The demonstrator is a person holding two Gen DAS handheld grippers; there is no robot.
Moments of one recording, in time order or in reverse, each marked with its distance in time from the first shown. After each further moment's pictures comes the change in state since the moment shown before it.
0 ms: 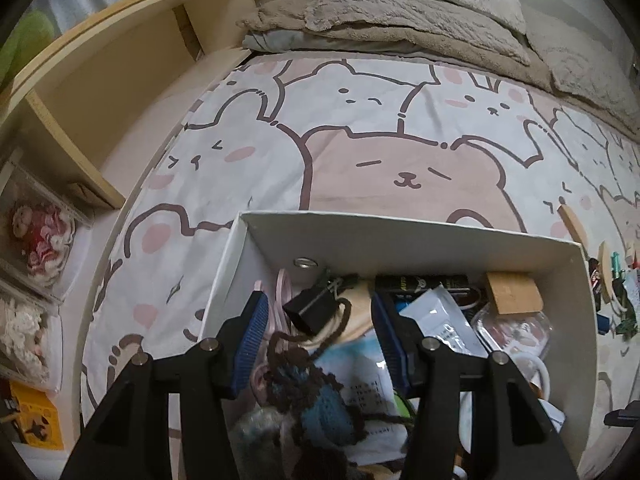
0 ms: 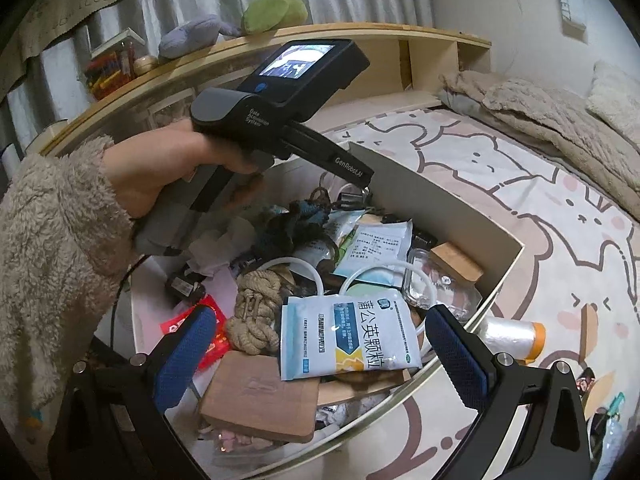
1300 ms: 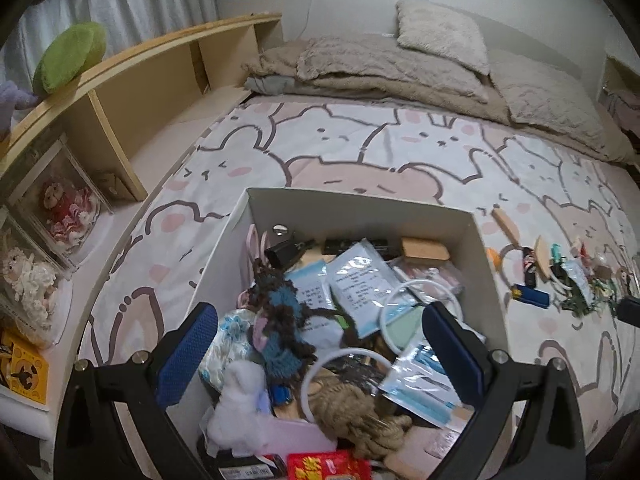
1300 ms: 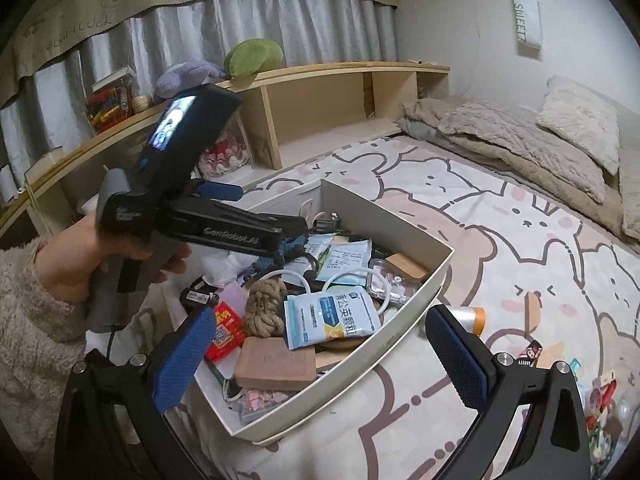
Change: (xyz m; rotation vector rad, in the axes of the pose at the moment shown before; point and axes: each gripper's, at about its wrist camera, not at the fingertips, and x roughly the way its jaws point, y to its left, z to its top) left arm -0.111 -0.019 -0.080 -0.035 -0.181 -0.076; right arm -0.085 0.015 -0.007 0.053 -0.090 -0.118
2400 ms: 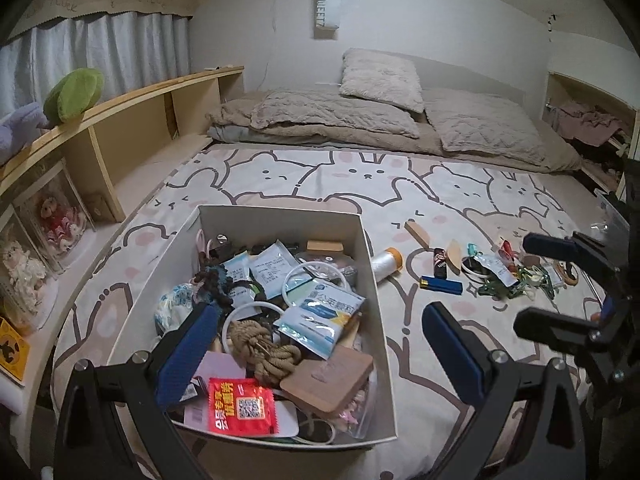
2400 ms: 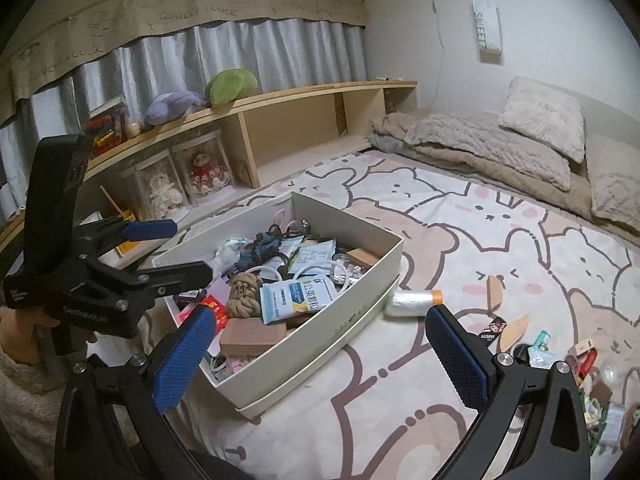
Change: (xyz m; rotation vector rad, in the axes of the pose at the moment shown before) left arm -0.102 -0.059 -0.066 0.035 -0.181 -0.136; right arm -0.059 -0.026 -0.030 0.053 -0.085 -0.055
